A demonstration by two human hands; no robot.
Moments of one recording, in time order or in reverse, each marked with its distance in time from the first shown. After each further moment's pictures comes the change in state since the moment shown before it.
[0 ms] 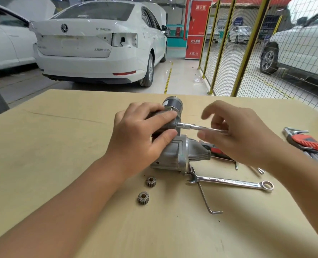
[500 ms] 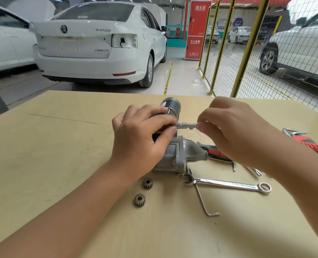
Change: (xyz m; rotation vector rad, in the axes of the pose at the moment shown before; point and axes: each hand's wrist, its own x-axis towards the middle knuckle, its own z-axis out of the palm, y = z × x) left_hand 0.002 0.019 0.011 -0.089 0.155 -0.073; right_hand 0.008 -0.017 -0.011 -0.304 -0.064 -0.124
